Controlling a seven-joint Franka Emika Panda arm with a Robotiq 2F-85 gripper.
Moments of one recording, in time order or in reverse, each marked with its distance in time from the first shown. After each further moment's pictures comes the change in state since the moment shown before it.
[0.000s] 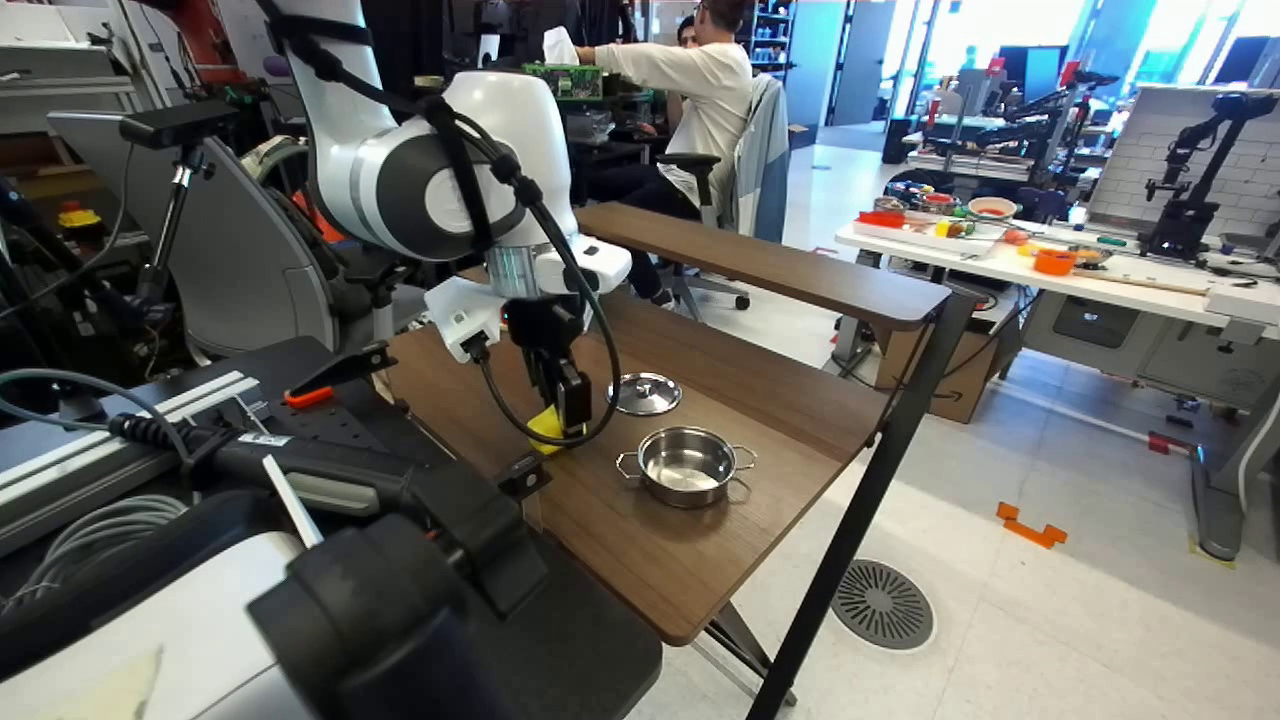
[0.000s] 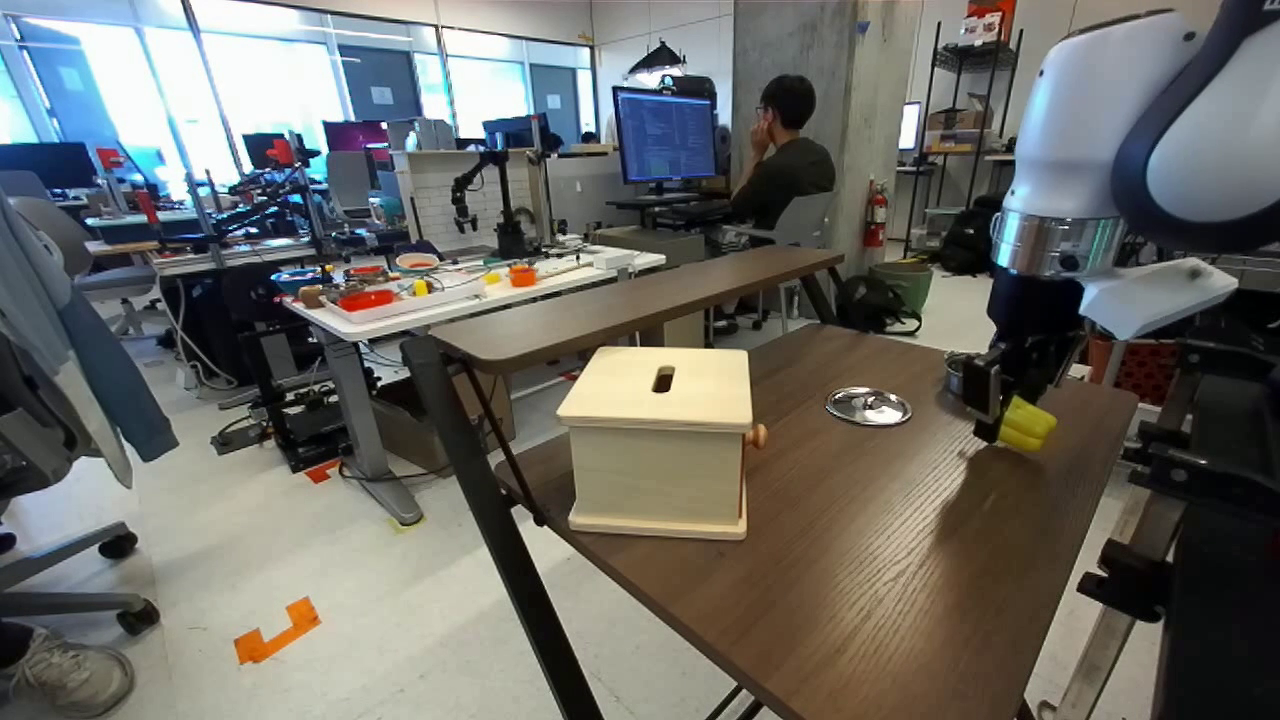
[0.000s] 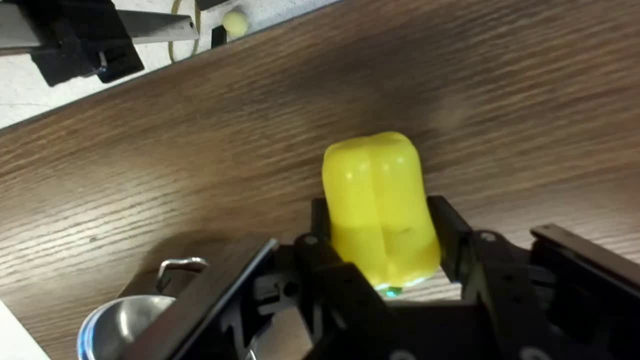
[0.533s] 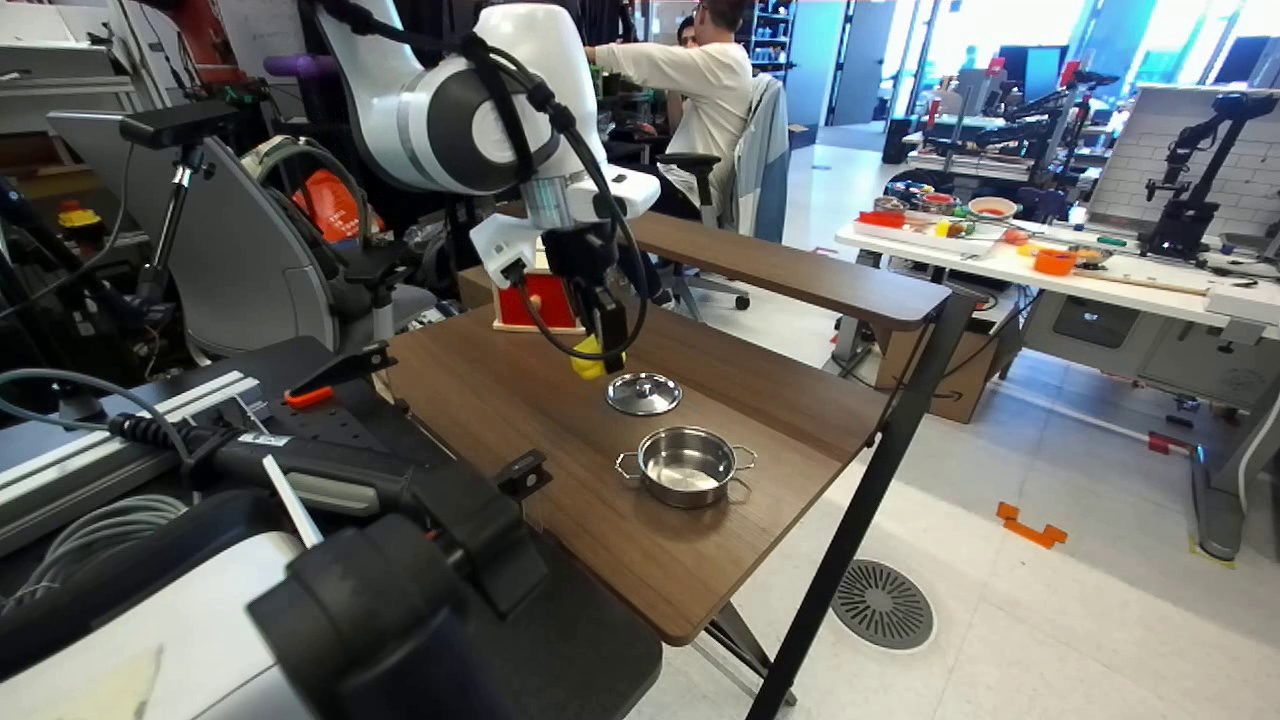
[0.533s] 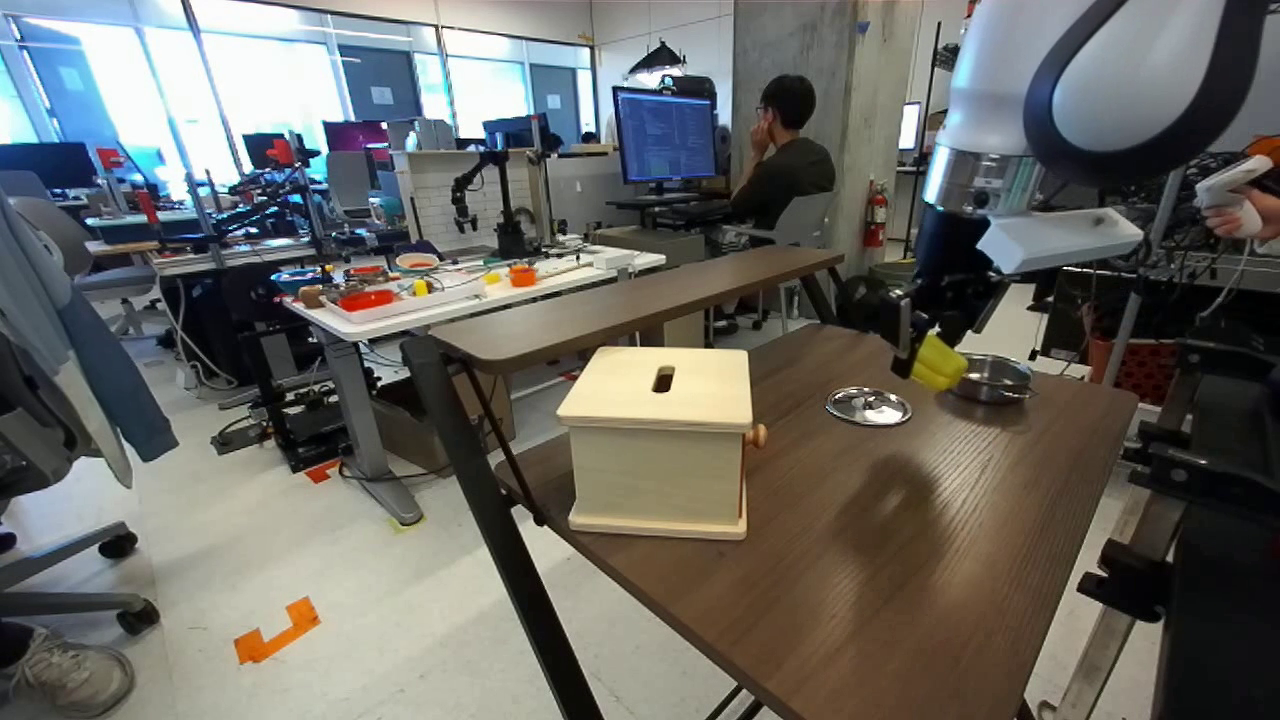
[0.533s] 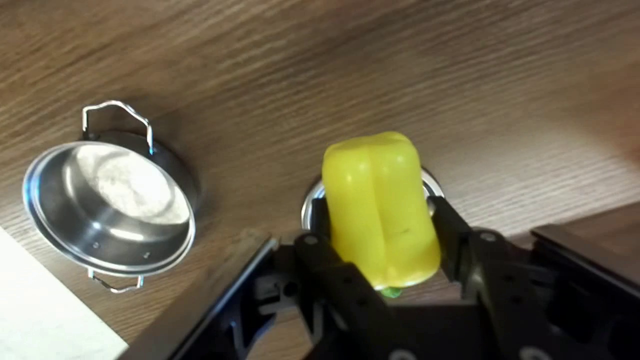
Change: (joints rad) arm 0.088 -0.041 -0.060 0.131 0.022 -0.069 0.108
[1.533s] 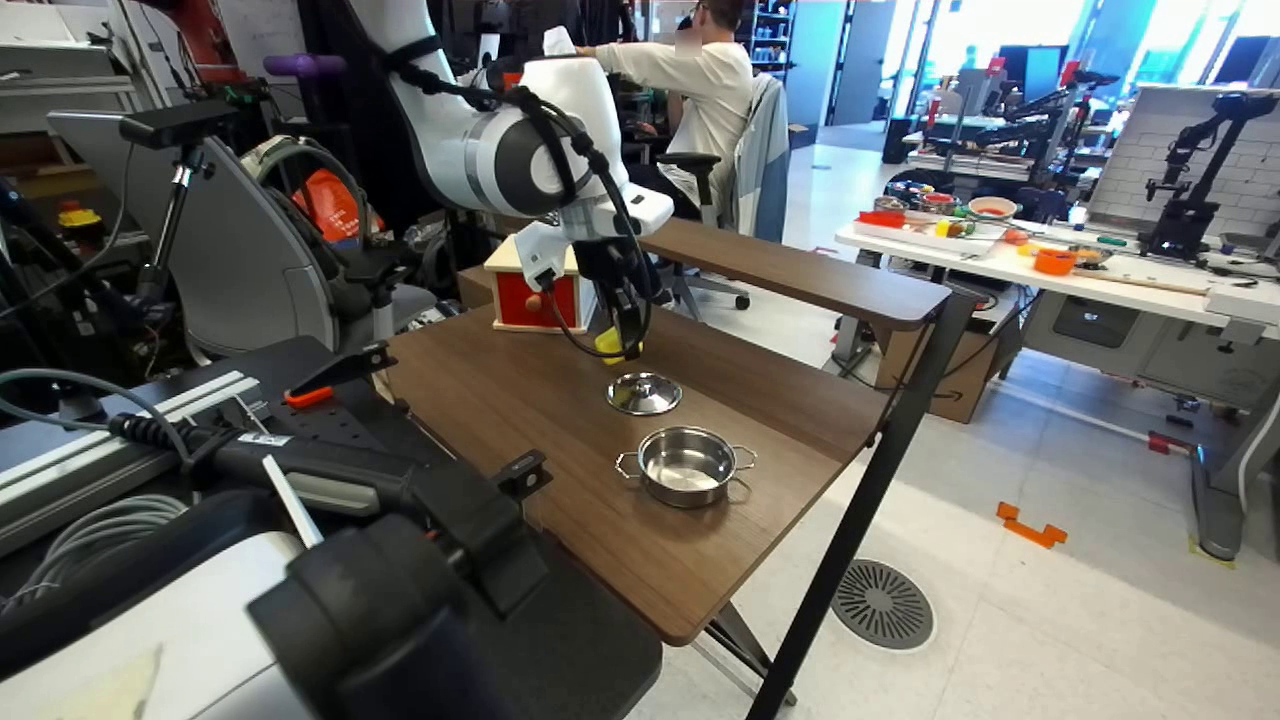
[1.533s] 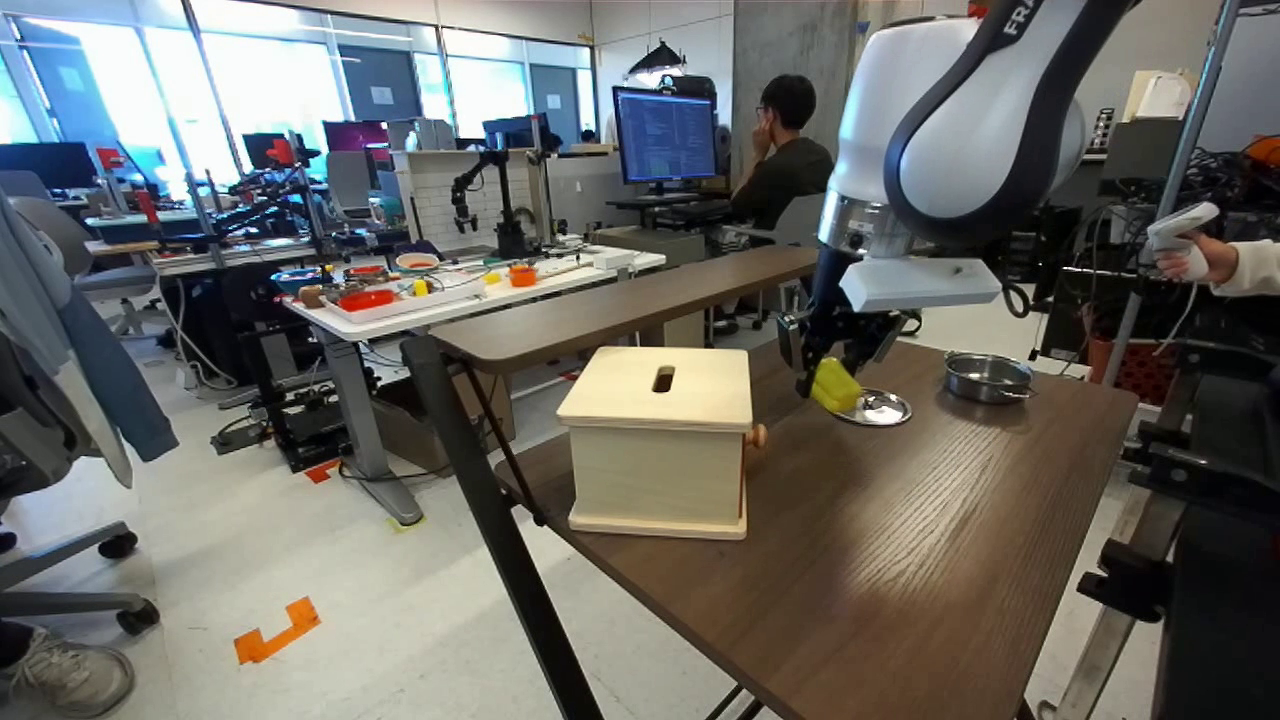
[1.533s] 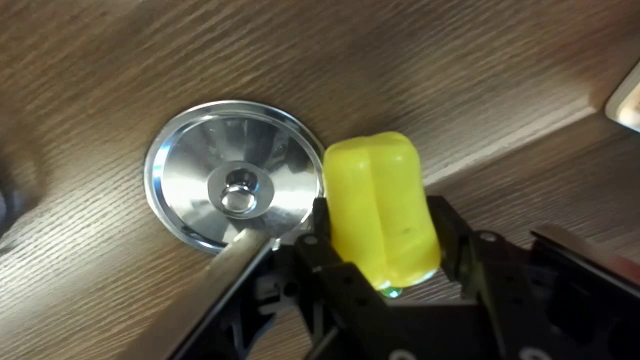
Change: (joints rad) arm 0.002 0.225 0.050 0.321 0.041 -0.057 0.153
